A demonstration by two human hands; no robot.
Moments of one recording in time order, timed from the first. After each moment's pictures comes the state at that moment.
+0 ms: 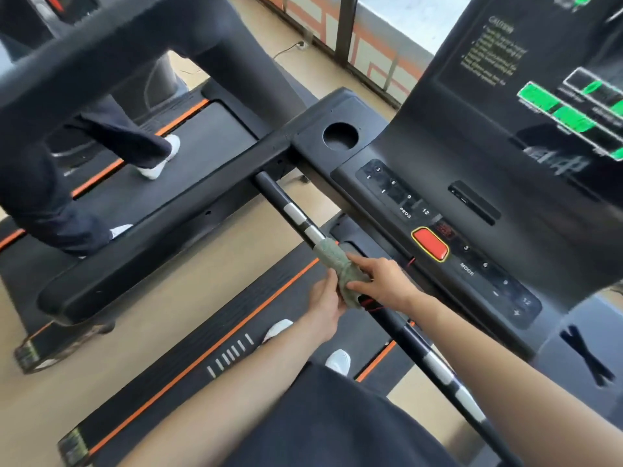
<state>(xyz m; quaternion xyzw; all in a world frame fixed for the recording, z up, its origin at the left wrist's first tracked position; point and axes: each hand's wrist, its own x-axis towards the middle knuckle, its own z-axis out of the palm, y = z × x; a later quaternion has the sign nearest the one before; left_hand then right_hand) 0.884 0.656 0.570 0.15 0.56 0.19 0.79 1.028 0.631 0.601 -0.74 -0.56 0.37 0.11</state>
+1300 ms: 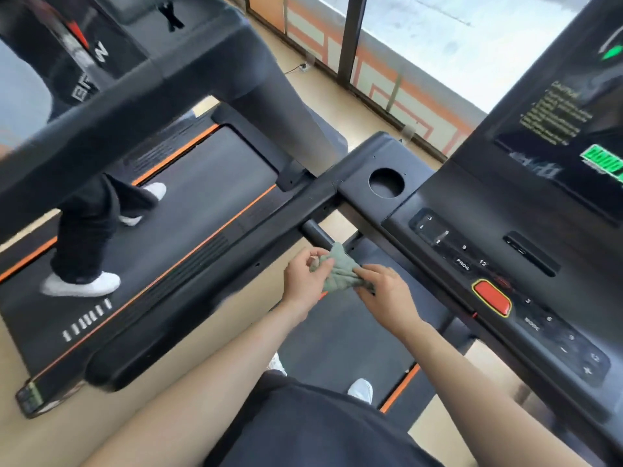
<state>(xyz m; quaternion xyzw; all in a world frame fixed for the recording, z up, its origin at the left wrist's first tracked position) 0.787 0.838 0.616 0.54 0.55 0.24 0.60 0.940 0.740 0.606 -0.79 -0.56 0.18 0.18</state>
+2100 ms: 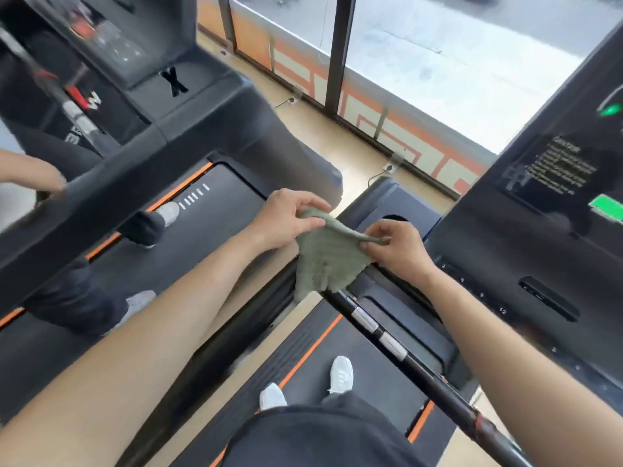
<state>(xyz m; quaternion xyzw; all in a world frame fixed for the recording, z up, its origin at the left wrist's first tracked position) 0.792 1.051 0.720 0.82 0.30 0.16 0.45 0.989 0.891 0.698 -0.77 -0.43 0.30 0.36</state>
